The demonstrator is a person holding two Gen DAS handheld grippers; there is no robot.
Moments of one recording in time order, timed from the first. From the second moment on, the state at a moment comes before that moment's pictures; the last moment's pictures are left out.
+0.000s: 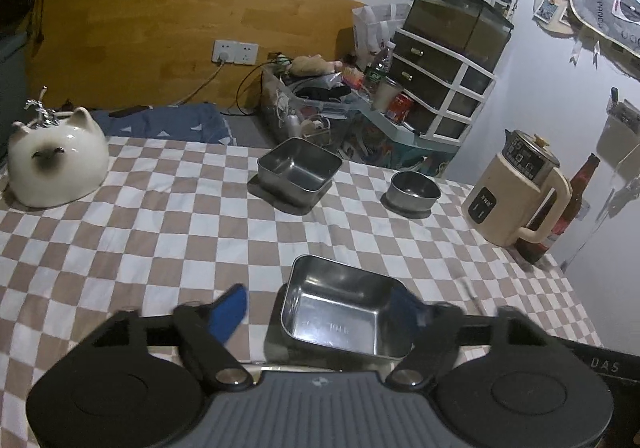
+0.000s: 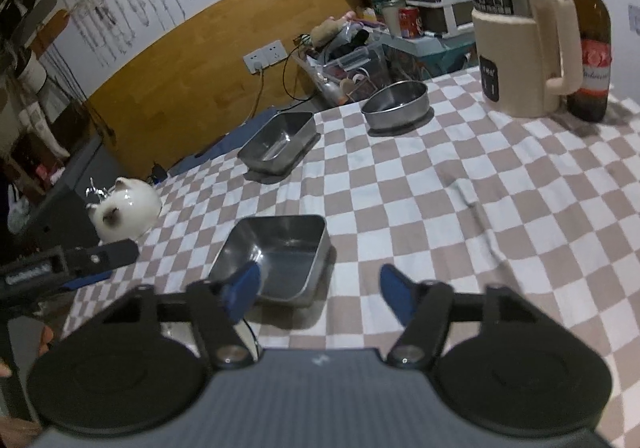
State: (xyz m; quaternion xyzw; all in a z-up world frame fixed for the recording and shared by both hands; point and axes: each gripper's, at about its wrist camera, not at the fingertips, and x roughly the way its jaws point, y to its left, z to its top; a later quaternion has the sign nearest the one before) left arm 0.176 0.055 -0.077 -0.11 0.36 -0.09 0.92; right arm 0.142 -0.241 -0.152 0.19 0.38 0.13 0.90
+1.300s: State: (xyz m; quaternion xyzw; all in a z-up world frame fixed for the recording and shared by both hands) left arm 0.266 0.053 -0.156 -0.13 0.46 -0.11 0.87; right arm 0.246 -0.192 -0.206 0.15 0.46 0.15 0.86
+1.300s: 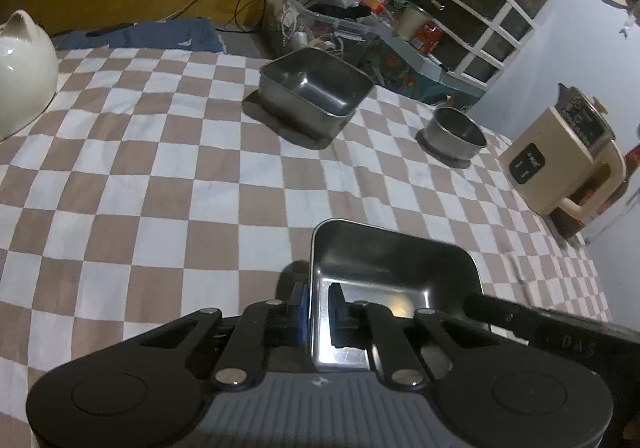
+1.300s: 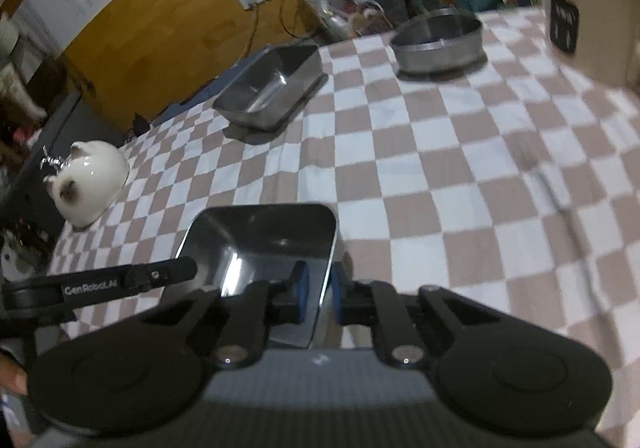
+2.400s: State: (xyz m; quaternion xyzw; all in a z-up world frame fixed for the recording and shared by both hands) left arm 0.177 -0.105 -0.162 -0.08 0.49 -0.22 0.84; right arm 0.148 -0.345 -0.215 0.21 0.45 0.03 0.87
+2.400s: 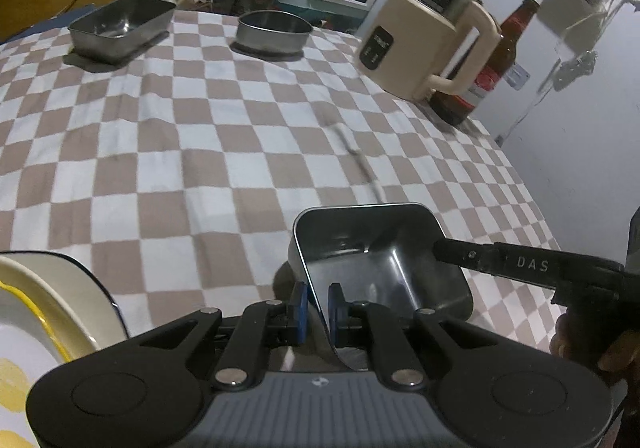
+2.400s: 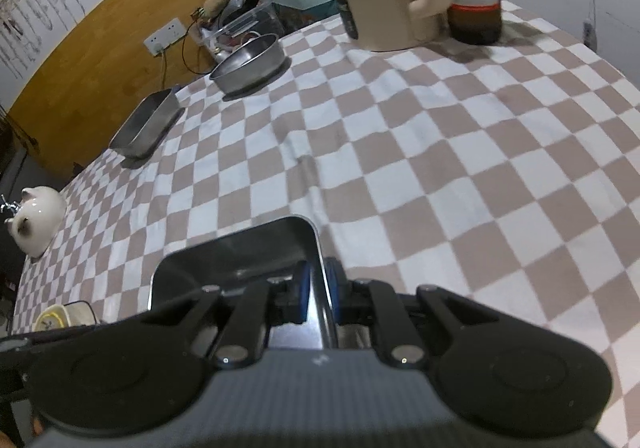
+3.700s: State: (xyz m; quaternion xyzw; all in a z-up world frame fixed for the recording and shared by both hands) left arm 0.151 -0.114 -0.164 -0.09 0.50 -0.21 0.84; right arm 0.115 -0.362 -0.216 0.20 0.47 0.04 0.86
